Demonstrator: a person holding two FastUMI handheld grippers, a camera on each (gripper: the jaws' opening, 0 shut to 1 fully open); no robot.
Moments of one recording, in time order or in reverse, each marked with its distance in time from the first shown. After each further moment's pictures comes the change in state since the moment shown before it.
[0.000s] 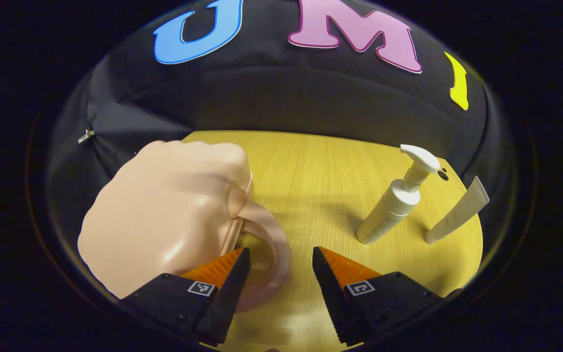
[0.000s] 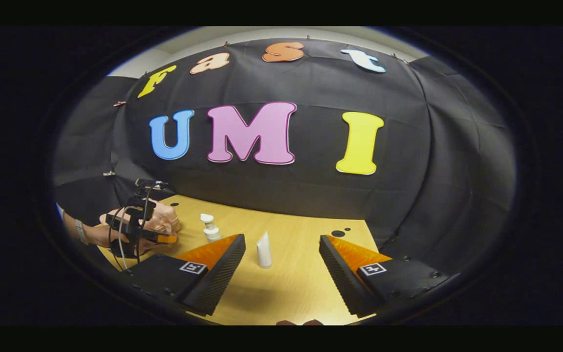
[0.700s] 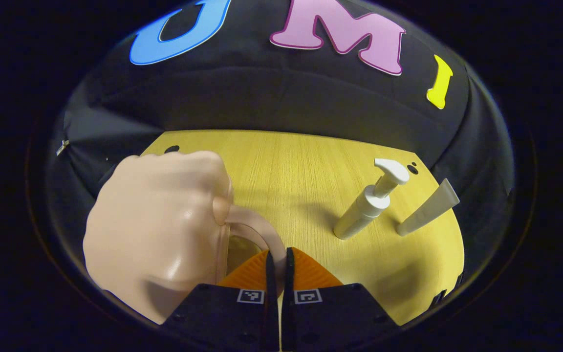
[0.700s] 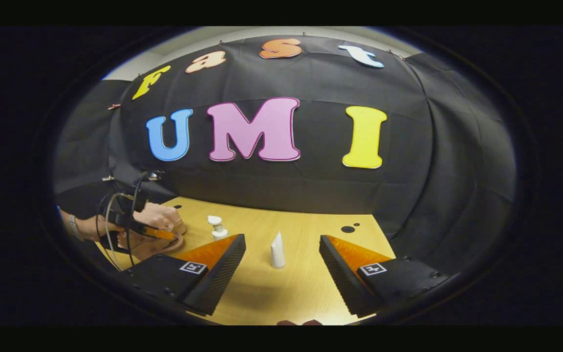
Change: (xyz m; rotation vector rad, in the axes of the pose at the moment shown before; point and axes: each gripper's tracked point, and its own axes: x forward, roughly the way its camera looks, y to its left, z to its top) left arm -0.038 0.006 0.041 0.077 0.023 -0.143; right arm 0.008 0.025 -0.004 0.046 0.018 -0.008
